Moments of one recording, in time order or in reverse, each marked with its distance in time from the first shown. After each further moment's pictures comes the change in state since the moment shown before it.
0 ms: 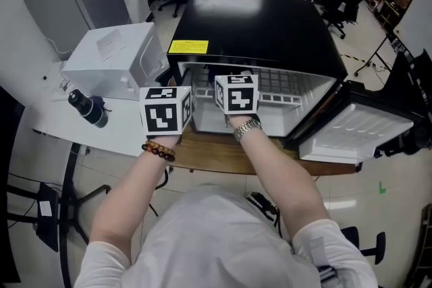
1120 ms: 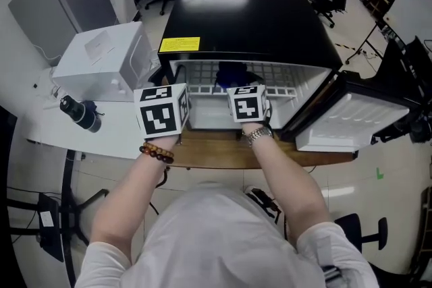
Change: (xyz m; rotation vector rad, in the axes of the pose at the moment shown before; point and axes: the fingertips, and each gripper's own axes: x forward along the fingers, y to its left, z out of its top) left arm 0.002 0.000 0.001 -0.036 -0.014 0.014; right arm -0.023 -0.066 -0.079 -0.118 0.189 -0.196
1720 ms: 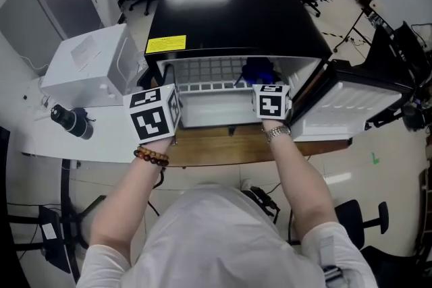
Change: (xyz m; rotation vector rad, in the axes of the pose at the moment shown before) left arm 0.000 0.000 0.001 -0.026 -0.030 0.003; right arm -0.037 -0.109 -0.035 0.053 0.028 -0.225
